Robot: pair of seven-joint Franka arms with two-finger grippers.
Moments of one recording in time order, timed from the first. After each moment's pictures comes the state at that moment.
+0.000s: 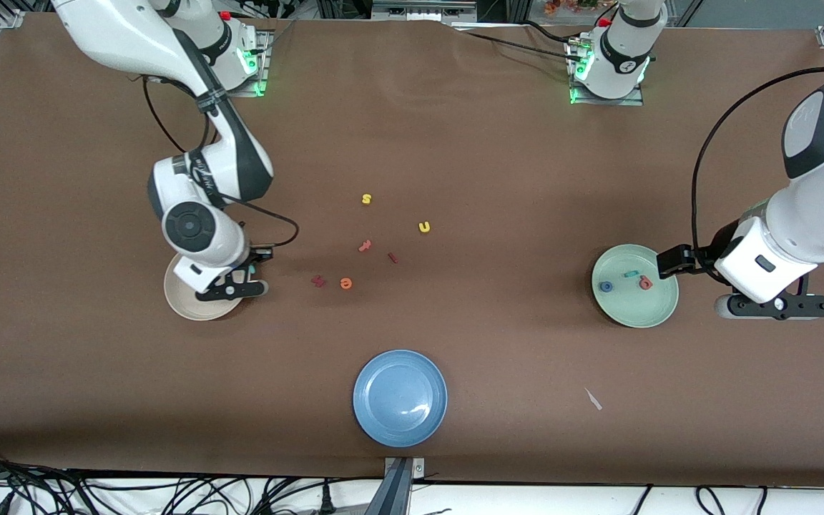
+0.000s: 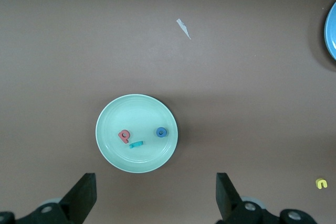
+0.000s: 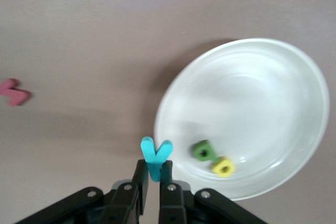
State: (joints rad) left arm 0.41 0.52 -0.76 -1.23 0.33 1.57 -0.31; right arm 0.29 0.49 0.00 -1.78 -0.12 2.09 0.16
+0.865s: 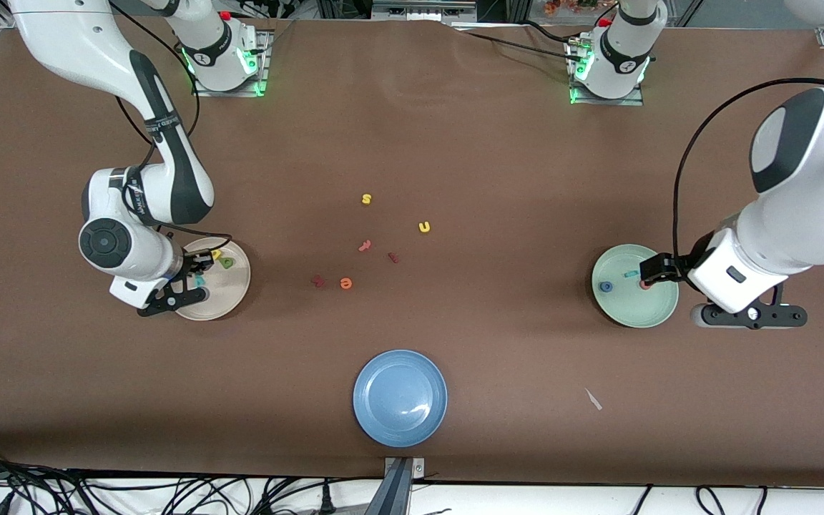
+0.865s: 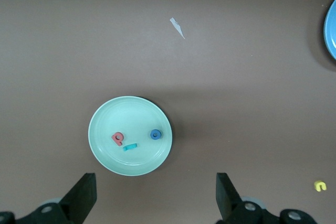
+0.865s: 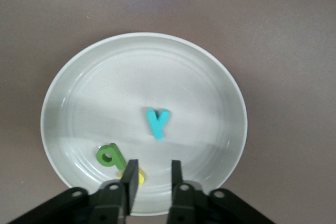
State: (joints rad) left arm 0.14 0.52 -0.39 -1.16 0.17 1.57 -0.23; right arm 0.23 0.50 -0.13 -1.83 -0.06 2.16 -0.16
